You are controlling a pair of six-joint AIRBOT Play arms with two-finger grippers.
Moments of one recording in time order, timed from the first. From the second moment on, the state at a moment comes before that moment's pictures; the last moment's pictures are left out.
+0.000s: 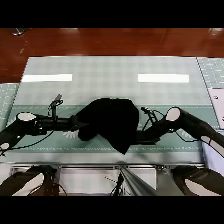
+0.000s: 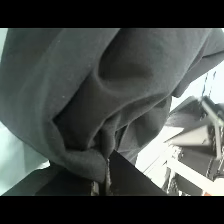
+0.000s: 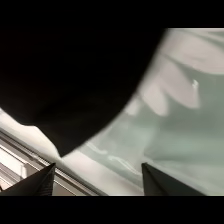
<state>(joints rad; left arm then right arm) -0.02 -1.09 0.40 0.38 -1.04 -0.96 0.38 -1.23 0.57 -0.85 1.10 1.45</state>
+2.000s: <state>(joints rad) 0.07 -0.66 1.37 0.85 -1.47 -1.42 0.11 -0.74 1.67 -1.48 1.42 1.52</state>
